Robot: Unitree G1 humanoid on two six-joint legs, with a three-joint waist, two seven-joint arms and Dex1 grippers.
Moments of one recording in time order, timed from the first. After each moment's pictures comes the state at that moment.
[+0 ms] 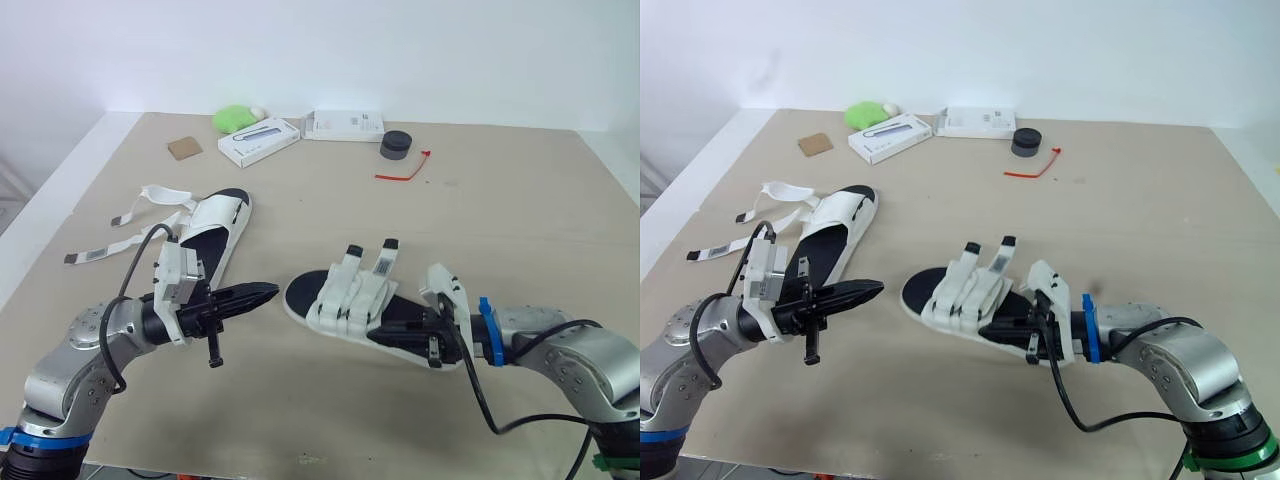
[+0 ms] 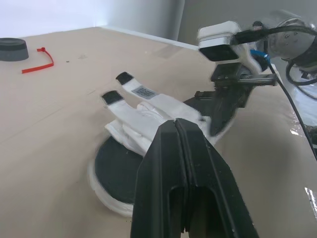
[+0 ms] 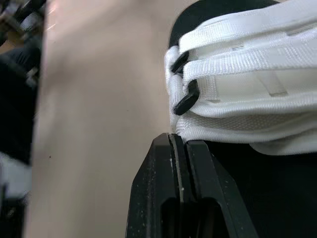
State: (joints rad) left arm -0.10 0.61 0.12 -0.45 -0.76 0.43 -1.00; right arm -0.24 -0.83 0.01 -0.42 0.77 0.90 0.84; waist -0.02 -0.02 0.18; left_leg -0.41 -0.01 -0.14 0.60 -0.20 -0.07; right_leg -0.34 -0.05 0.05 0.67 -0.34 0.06
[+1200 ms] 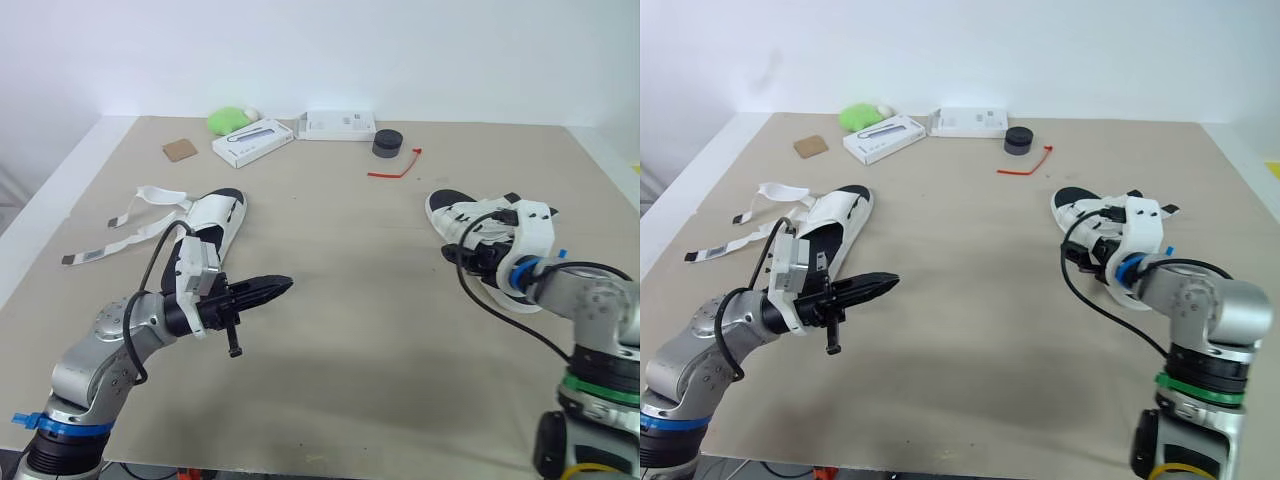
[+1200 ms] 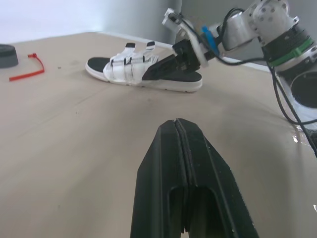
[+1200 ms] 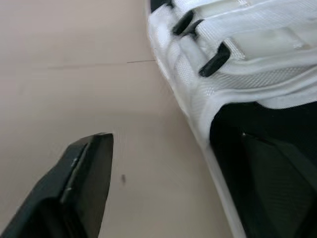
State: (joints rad) left arm -0.19 0.57 0.05 -0.41 -0.73 0.45 -0.94; right arm -0.51 -0.66 -0.40 -0.20 0.57 1.36 0.28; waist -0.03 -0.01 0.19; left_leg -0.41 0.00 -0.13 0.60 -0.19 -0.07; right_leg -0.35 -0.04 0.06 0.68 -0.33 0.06
